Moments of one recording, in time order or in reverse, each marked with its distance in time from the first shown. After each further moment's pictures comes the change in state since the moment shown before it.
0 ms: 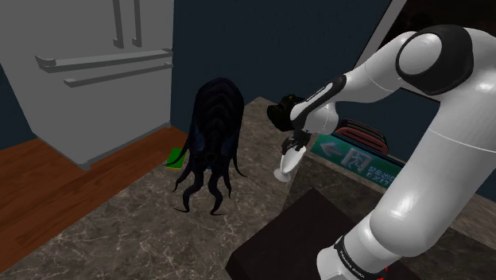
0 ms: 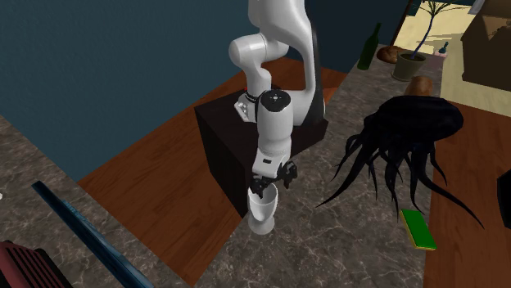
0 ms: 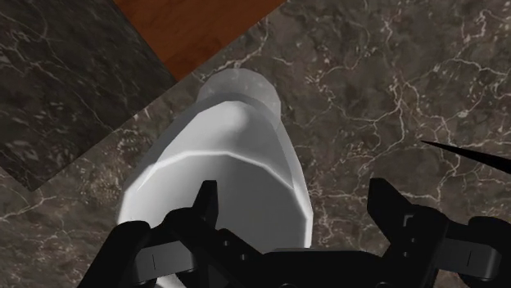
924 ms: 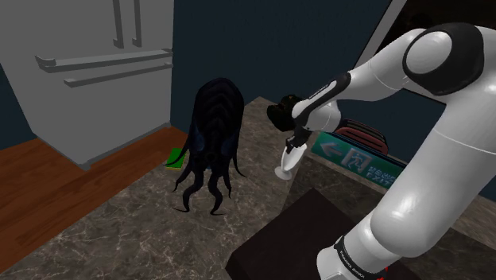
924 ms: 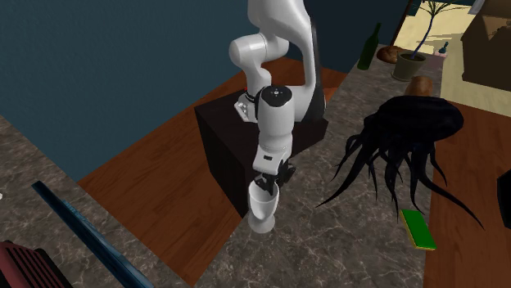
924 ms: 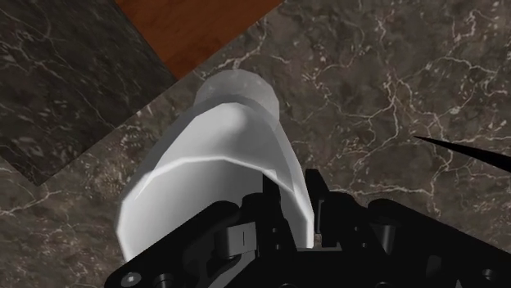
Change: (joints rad) arm 0.014 -0.036 -0.018 -0.001 -0.041 -0.031 0.034
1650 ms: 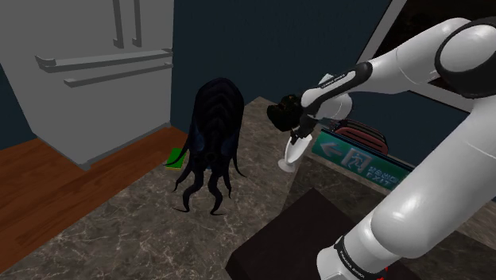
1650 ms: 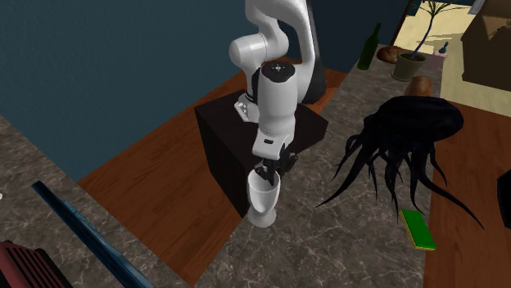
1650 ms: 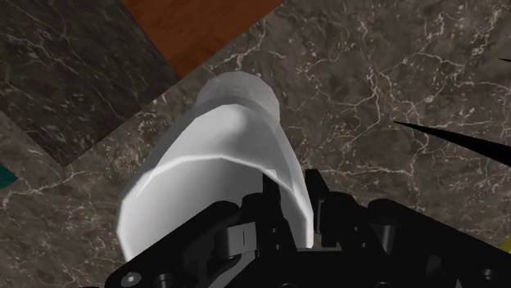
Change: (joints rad) arm 0.017 -0.144 -0.039 0.015 -0.145 -0.143 0.107
